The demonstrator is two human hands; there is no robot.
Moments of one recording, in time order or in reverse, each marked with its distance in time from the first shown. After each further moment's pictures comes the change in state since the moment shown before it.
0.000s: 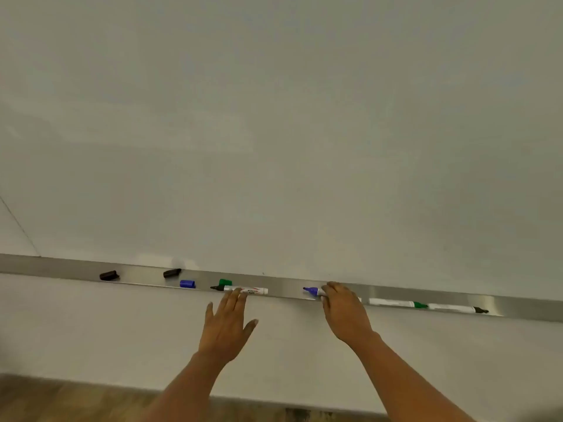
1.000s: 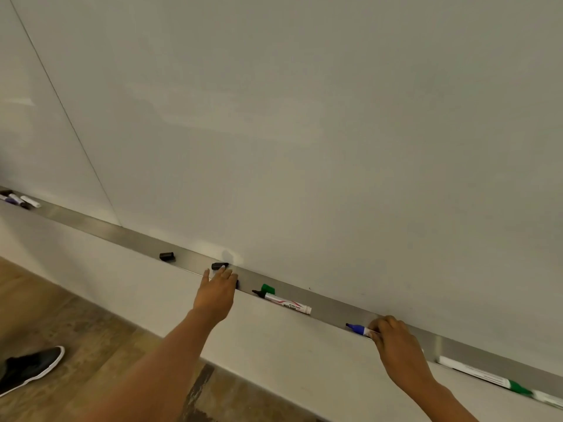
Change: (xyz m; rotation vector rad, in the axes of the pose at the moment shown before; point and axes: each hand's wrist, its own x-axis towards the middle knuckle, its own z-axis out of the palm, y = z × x) left_hand 0.054 -0.090 -0.033 0.309 -0.031 -0.254; right_hand 0.049 0.036 0.033 0.032 -0.111 -0.123
